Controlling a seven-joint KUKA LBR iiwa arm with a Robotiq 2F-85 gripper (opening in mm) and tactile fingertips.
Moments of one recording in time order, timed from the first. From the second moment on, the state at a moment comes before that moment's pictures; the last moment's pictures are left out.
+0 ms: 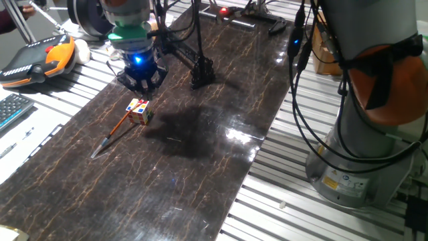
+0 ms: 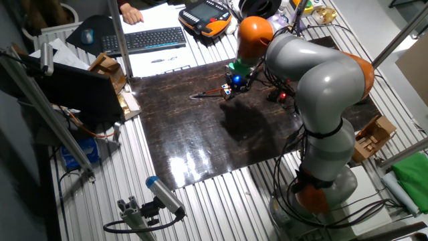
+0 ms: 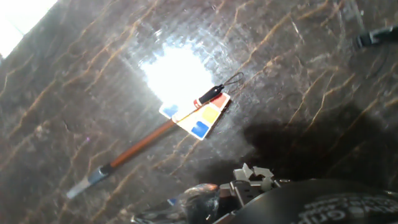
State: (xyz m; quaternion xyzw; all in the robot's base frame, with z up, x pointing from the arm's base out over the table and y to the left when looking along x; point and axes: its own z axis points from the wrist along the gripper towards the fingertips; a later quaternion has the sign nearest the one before) arm 0.565 0.088 0.148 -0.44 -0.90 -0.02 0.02
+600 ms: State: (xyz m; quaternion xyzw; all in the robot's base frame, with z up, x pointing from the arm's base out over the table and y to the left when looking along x) arm 0.565 0.088 0.148 -0.51 -0.86 -0.03 0.02
